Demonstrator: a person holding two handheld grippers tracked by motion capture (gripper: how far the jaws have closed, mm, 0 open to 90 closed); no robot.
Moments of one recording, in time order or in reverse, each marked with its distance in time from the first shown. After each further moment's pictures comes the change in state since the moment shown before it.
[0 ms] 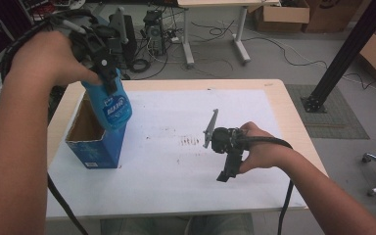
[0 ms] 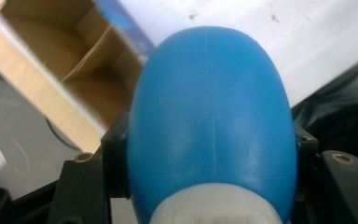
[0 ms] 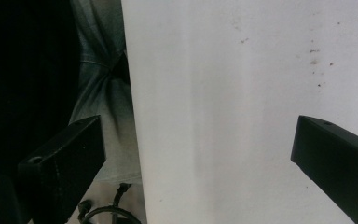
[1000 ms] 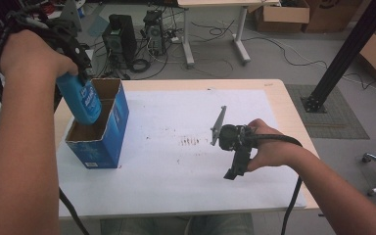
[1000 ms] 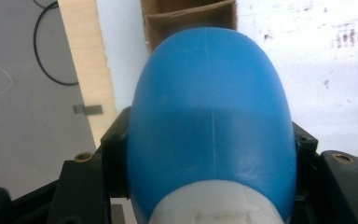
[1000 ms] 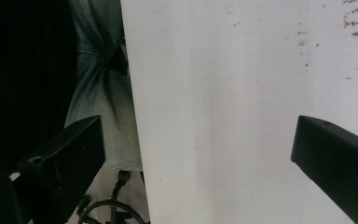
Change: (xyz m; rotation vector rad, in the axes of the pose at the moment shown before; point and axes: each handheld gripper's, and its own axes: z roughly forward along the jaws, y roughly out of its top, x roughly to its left) left arm 0.071 -0.025 0.009 0.016 0.021 -0.568; right arm 0.003 -0.013 -0.015 0.011 -0.024 0.012
